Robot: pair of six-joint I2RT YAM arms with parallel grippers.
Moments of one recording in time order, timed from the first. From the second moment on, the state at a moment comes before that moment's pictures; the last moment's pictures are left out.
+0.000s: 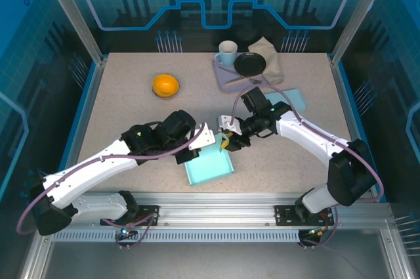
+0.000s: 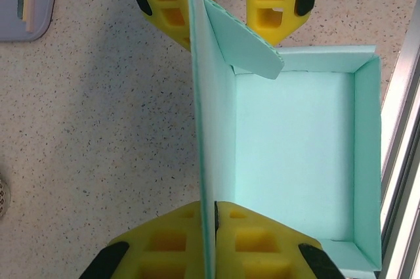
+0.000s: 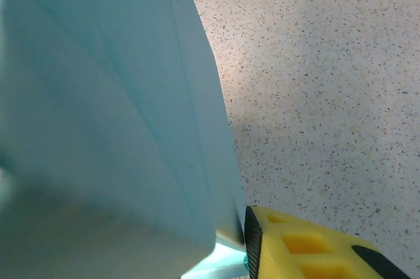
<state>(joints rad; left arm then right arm) -0.89 1.16 1.09 -0.87 -0.03 0.38 0.58 1.49 1.10 -0.71 -0.79 -0.88</state>
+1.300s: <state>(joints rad) -0.73 0.95 0.99 -0.62 -0.20 -0.13 0.60 1.34 0.90 -0.16 -0.75 -0.71</state>
